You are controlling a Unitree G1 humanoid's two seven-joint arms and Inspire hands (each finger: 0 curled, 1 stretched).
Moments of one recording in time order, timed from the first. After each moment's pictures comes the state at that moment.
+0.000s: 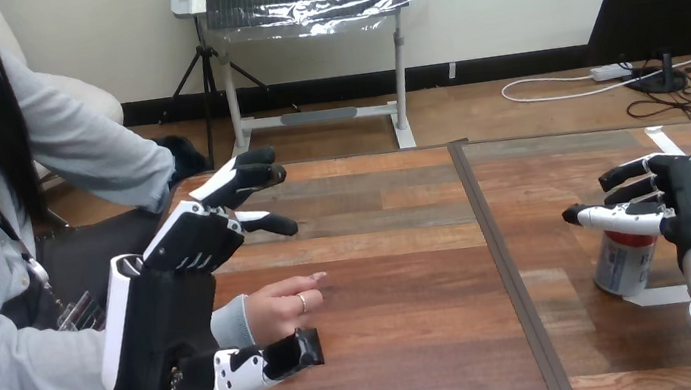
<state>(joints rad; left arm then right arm) 0.00 0.09 -0.02 0.47 -0.36 -1.18 -0.50 -0.64 -0.39 -0.08 1.32 -0.20 -0.34 -0.24</state>
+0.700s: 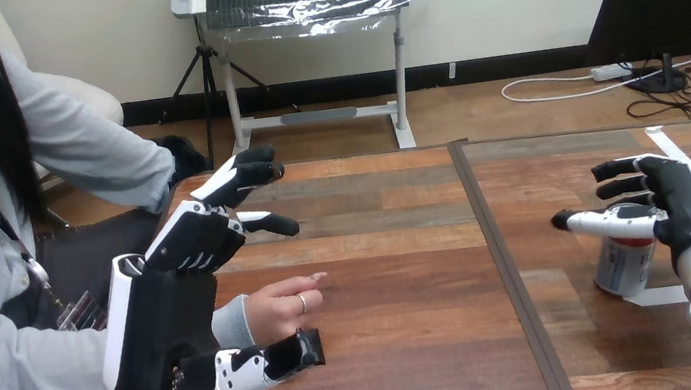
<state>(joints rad) 0.00 0.09 -0.02 0.47 -0.36 -1.18 -0.50 -0.64 -0.39 -0.08 1.32 -0.19 -0.35 -0.17</state>
